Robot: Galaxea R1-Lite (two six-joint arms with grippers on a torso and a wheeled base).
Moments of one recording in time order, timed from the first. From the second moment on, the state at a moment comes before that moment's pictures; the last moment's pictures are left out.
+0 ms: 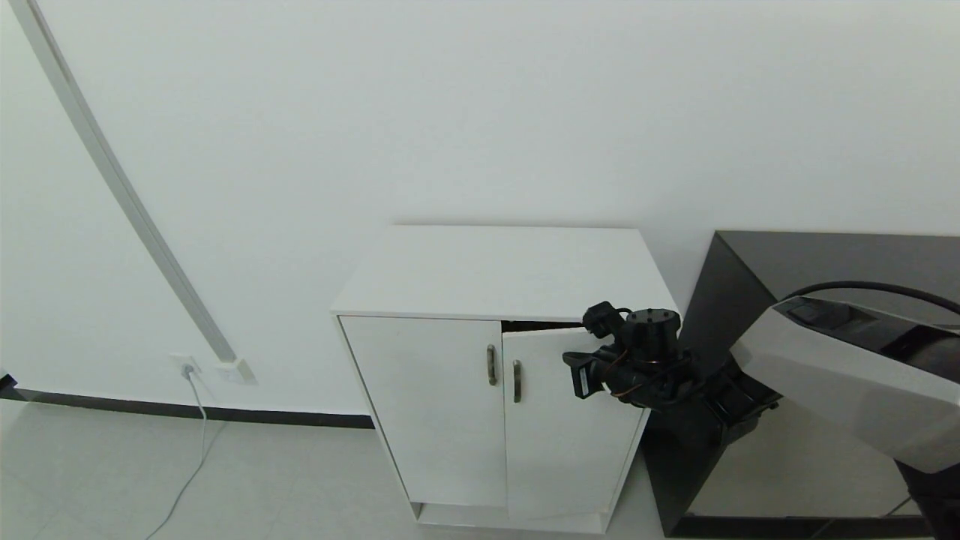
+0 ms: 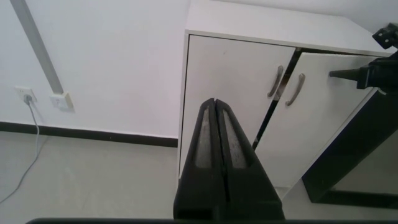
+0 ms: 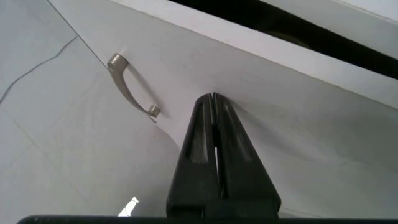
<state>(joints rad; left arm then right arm) 0.00 0.00 0.00 0.00 0.02 -0.09 0.48 2.38 -1.16 -0.91 0.14 -0.01</state>
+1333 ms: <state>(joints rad) 0.00 0.00 0.00 0.00 0.02 -0.10 0.45 2.45 -1.26 -0.88 0.14 -0.01</state>
